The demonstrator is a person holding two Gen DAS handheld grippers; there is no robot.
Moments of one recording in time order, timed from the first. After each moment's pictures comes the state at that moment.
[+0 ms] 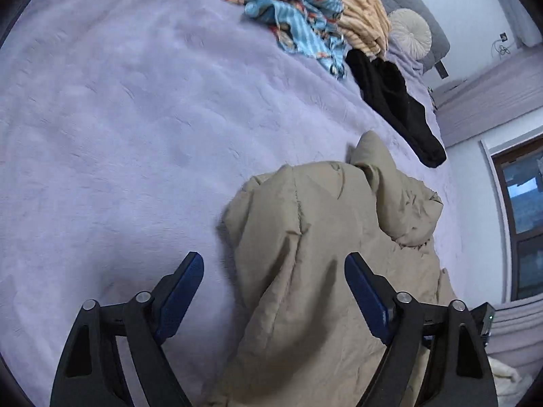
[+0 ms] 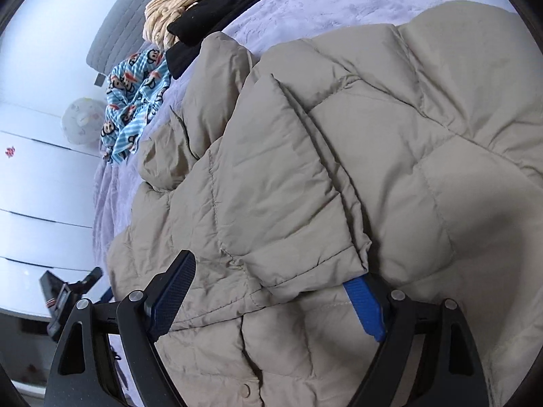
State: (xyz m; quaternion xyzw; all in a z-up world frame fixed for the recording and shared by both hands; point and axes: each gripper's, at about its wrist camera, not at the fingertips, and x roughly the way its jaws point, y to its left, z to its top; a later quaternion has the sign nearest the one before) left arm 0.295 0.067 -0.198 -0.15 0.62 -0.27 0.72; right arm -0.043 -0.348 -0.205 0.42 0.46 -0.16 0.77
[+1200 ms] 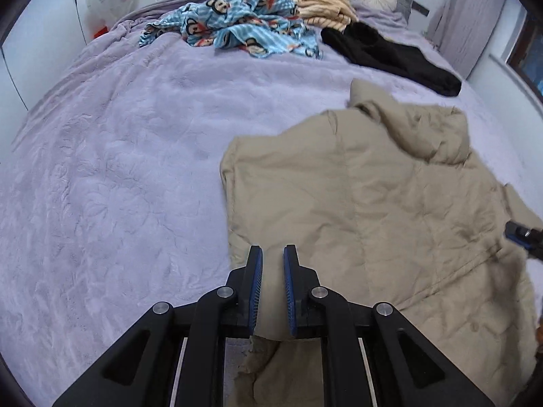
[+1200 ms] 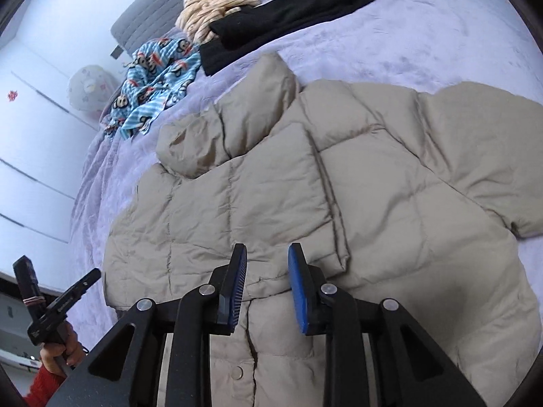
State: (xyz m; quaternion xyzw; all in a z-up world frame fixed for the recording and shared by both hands) left arm 0.203 0.044 -0.175 0.10 0.52 -0.22 0.82; right arm -0.023 -0.302 -0.166 0.28 0.48 -0.16 0.82
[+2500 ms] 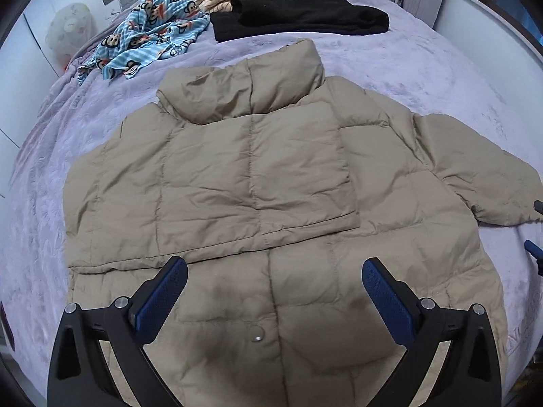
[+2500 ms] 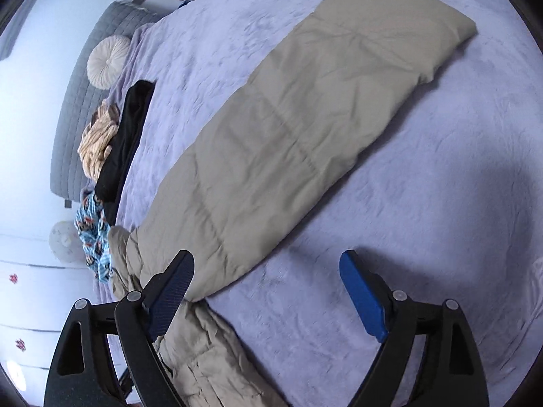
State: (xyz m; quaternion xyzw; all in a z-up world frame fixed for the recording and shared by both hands) left arm 0.028 -0.192 -0.126 0.18 0.53 -0.24 0.79; right arm -0.305 -0.566 -0.143 0.52 0.33 -0.32 0.72
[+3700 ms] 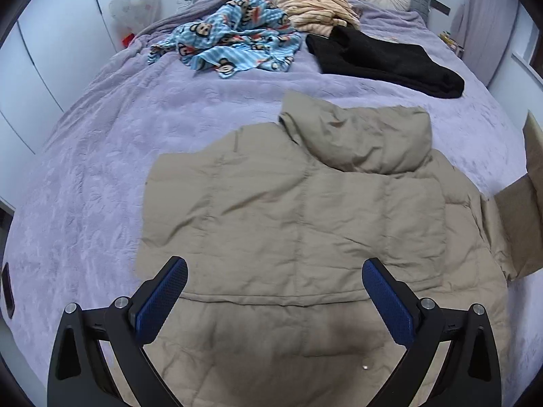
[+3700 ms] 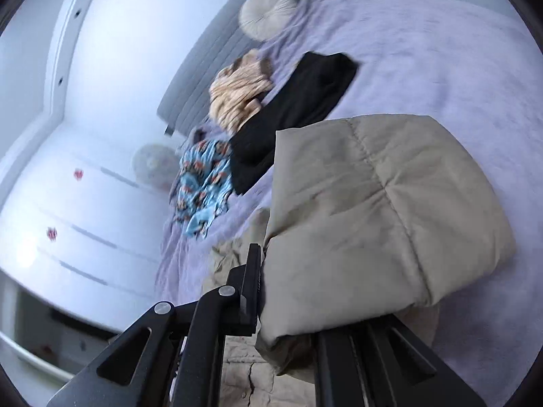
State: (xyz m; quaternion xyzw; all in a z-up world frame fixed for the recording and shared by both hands) left arm 0.119 -0.079 -0.096 0.10 0.51 -0.14 0.84; right arm -0.060 -0.489 -0.050 0.38 0.33 -0.06 0.86
